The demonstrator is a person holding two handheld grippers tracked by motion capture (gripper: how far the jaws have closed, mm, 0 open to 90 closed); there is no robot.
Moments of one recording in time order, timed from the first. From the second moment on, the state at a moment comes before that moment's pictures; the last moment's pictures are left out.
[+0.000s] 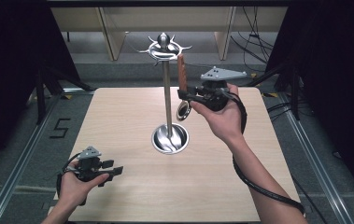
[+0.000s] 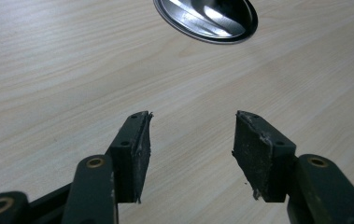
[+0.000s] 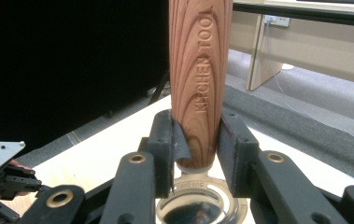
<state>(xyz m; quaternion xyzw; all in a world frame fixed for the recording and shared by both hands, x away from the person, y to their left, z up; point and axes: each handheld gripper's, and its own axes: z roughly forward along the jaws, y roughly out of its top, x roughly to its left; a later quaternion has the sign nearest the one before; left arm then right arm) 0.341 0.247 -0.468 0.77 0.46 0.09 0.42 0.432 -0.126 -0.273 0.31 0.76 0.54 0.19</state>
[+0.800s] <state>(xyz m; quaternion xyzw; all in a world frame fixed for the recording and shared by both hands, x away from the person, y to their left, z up) 0.342 0.247 -0.469 0.78 0.46 0.09 0.41 0.424 -0.130 -0.281 0.30 0.76 0.54 0.21</state>
